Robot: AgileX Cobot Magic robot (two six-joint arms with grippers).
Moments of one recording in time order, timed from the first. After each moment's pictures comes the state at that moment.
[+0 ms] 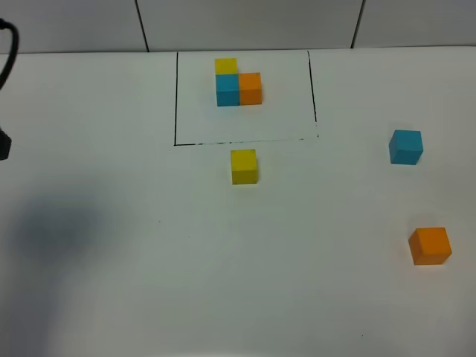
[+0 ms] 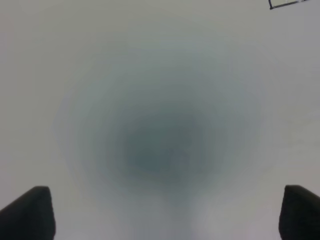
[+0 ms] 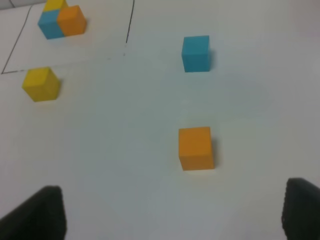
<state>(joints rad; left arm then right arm) -0.10 1.10 -1.06 0.05 0.97 0.06 -0.01 0.01 -0.50 0.12 1.05 0.03</state>
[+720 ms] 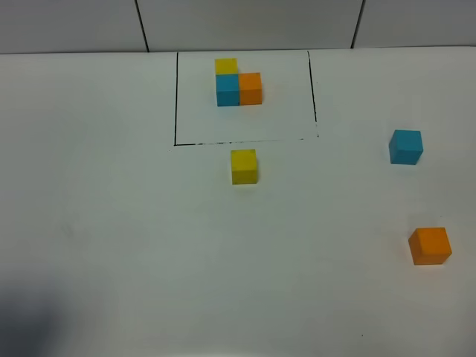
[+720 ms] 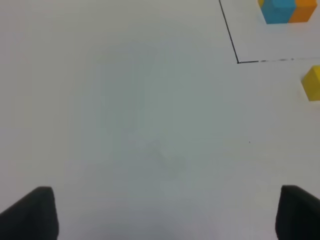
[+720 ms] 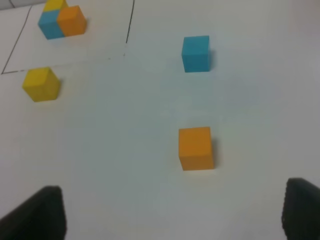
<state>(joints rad) -0.10 0.46 -0.68 0.02 0.88 -0.06 -0.01 0.01 -0.50 0.12 1.05 0.03</state>
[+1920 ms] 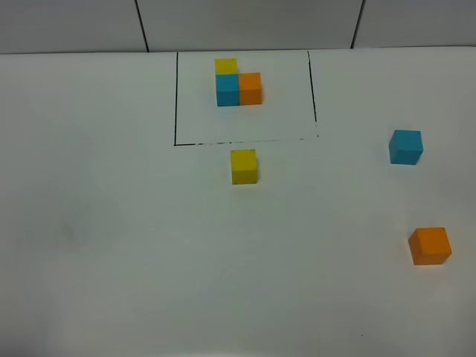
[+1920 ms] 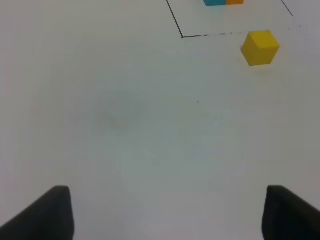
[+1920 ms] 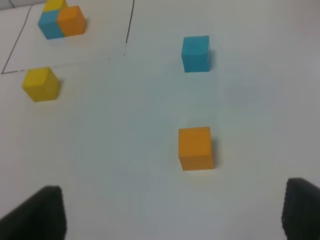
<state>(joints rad) -0.10 -0.01 -0.50 -0.13 1.07 0.02 -0.01 0.01 -0.50 0.12 1.05 0.03</state>
